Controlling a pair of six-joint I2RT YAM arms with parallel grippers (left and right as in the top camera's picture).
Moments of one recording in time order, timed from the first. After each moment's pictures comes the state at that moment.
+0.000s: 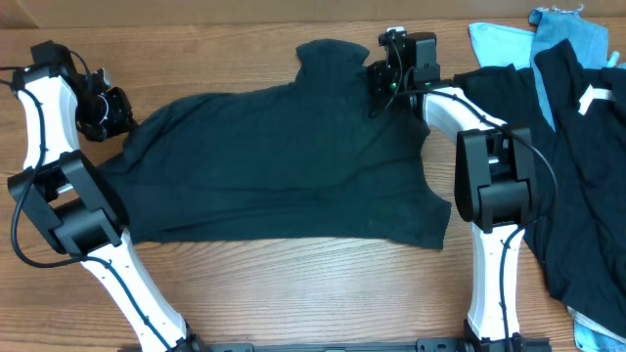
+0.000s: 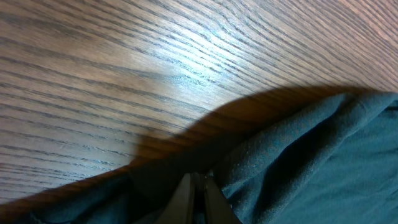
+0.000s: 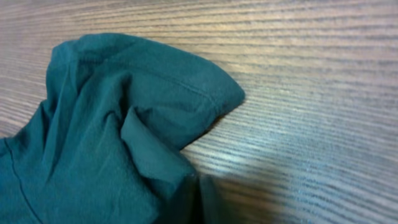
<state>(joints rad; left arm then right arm) 0.42 2.39 2.12 -1.16 0.31 -0.05 0.16 2.42 1.74 -0.04 -0.31 0.07</state>
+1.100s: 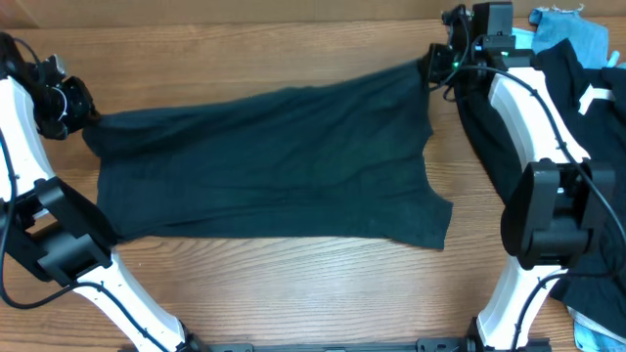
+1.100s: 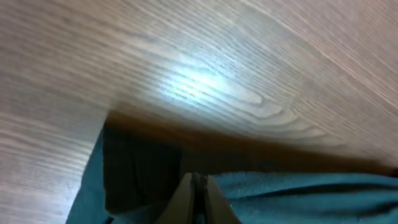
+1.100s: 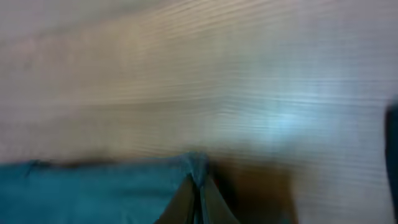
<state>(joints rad) 0.51 2.21 2.15 -1.27 0.31 -0.04 0.00 2.09 1.76 -0.64 -0.41 0.17</state>
